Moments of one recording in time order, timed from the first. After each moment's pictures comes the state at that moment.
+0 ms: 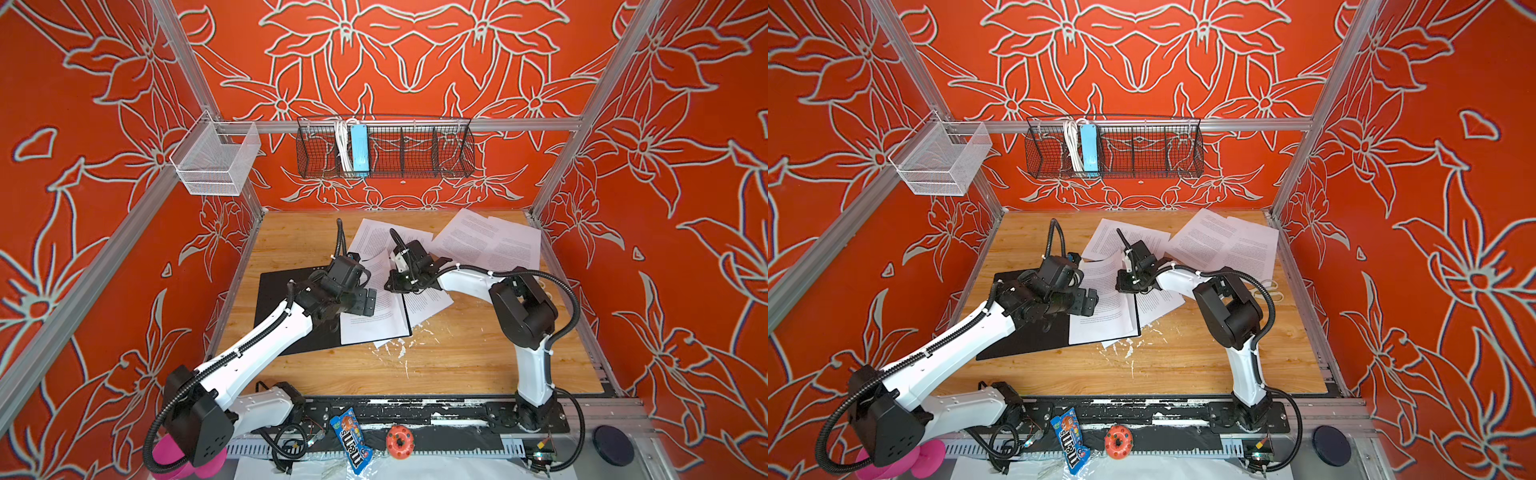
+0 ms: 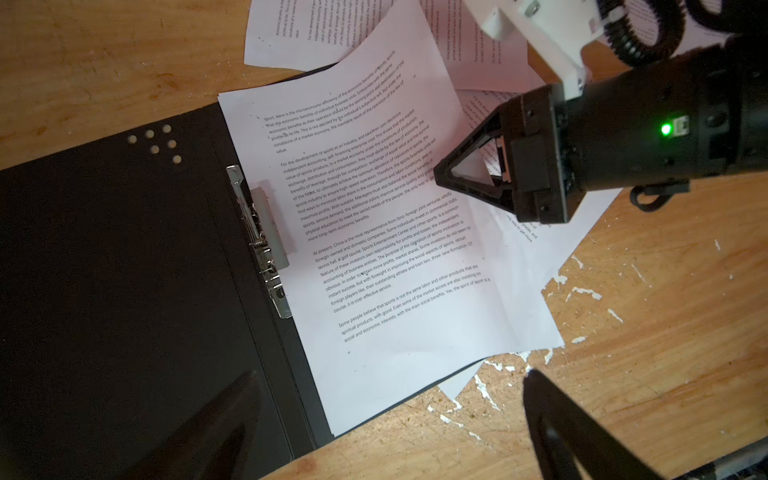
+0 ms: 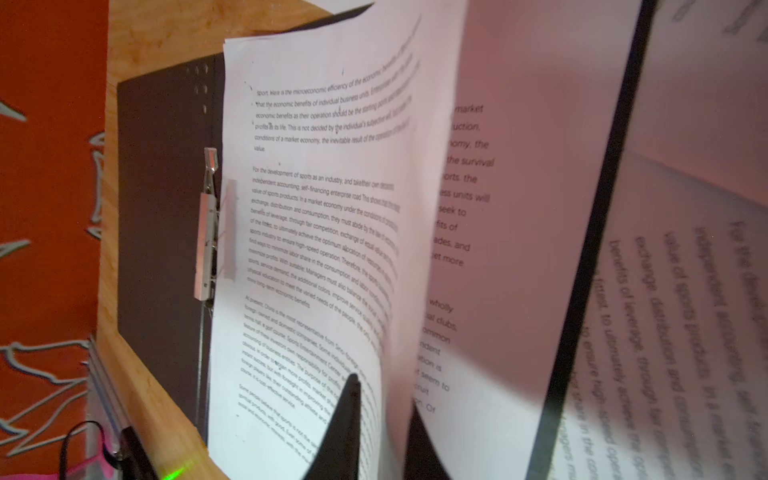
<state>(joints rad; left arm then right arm) -0.56 1.19 1.02 -0.78 -0.13 -0.37 0.65 2.03 1.38 -0.28 -0.34 0.60</state>
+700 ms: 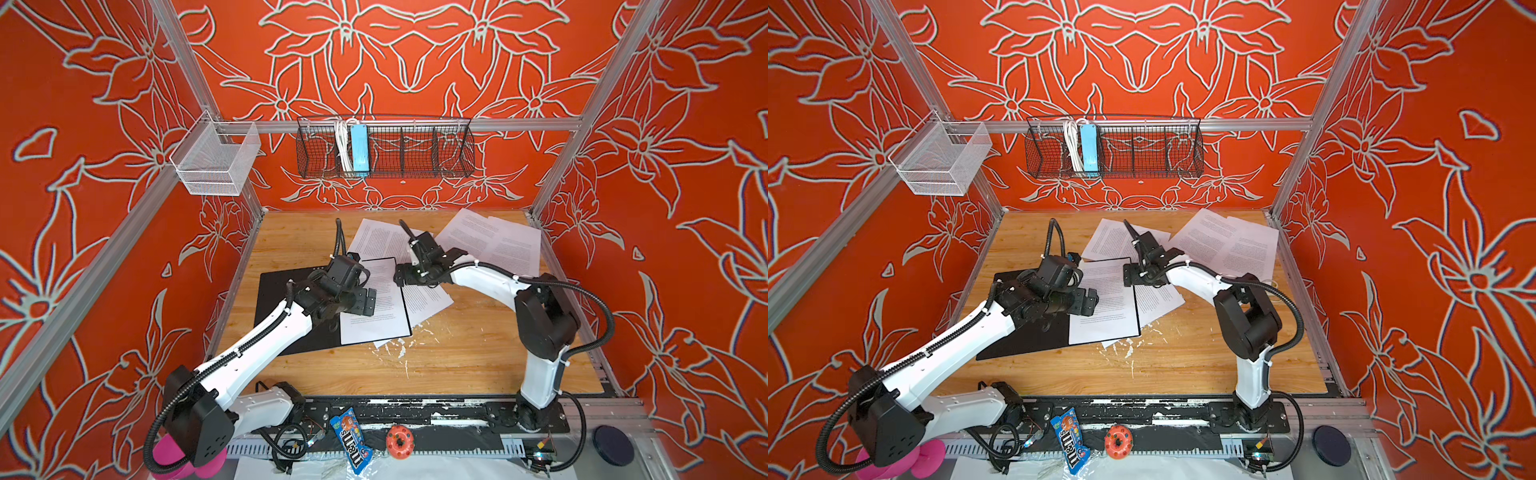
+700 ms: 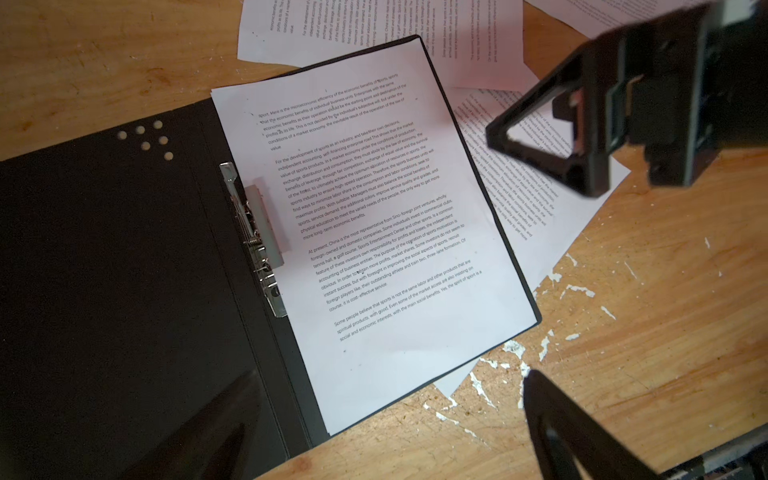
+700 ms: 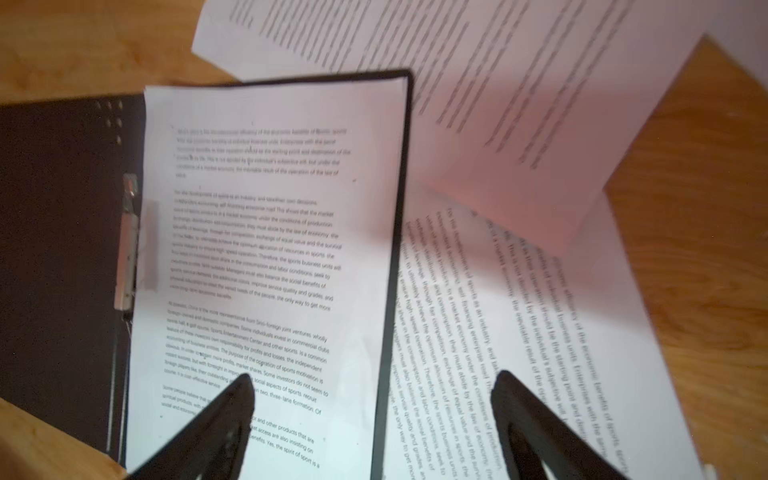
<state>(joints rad) -0.55 1.19 1.02 -0.78 -0.11 -0.37 0.57 1.87 1.38 -0.48 -0.10 0.51</state>
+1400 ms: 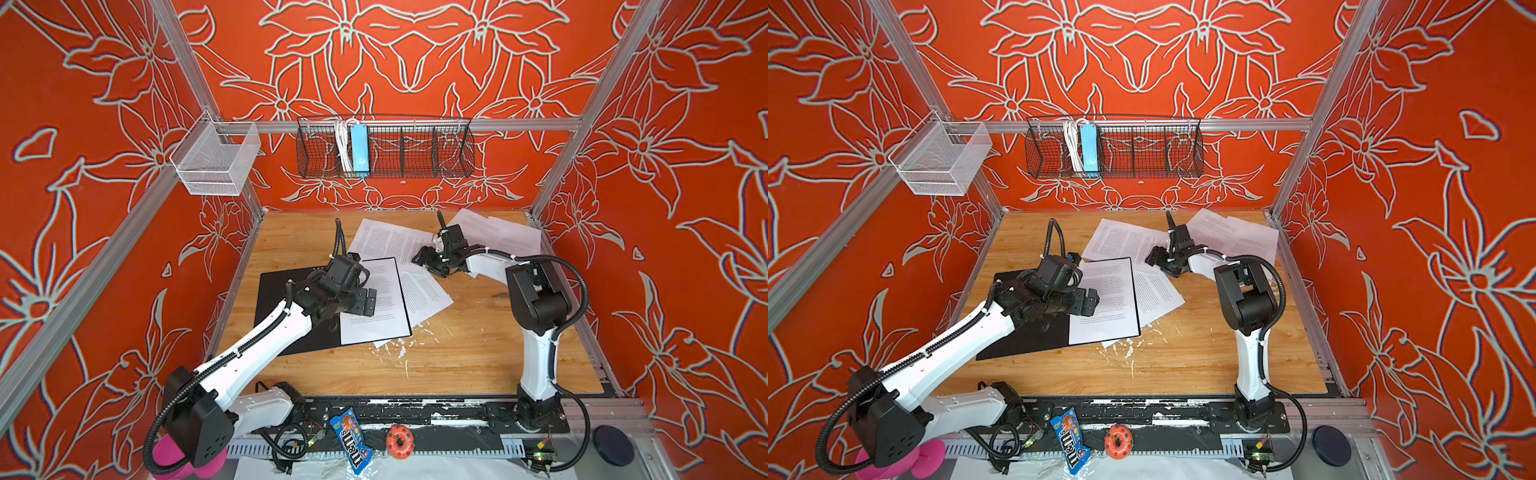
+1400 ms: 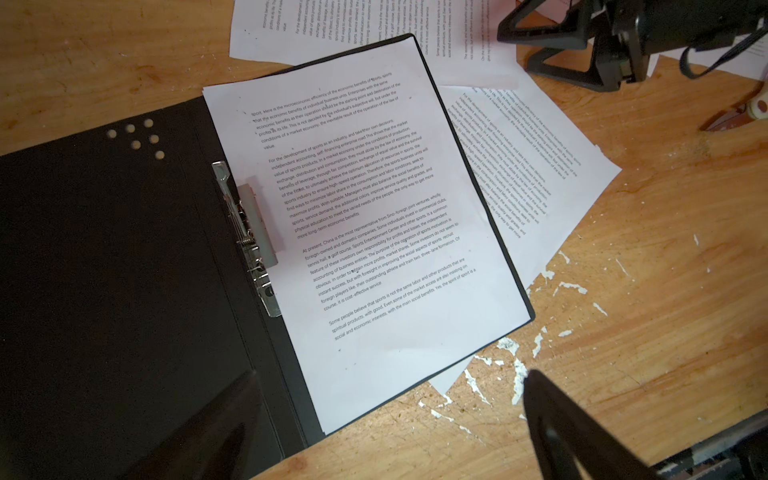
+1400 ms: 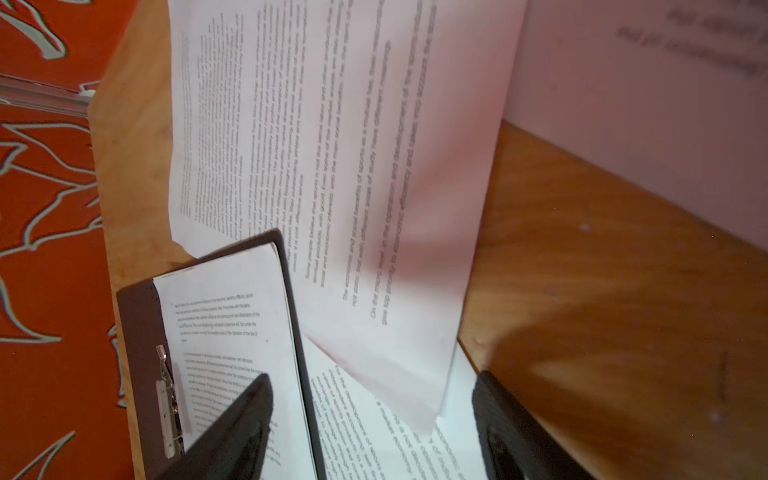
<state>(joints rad) -0.55 1.19 1.02 -0.78 -0.09 -0.37 0.34 2.07 1.38 -0.21 -0.36 0.72</state>
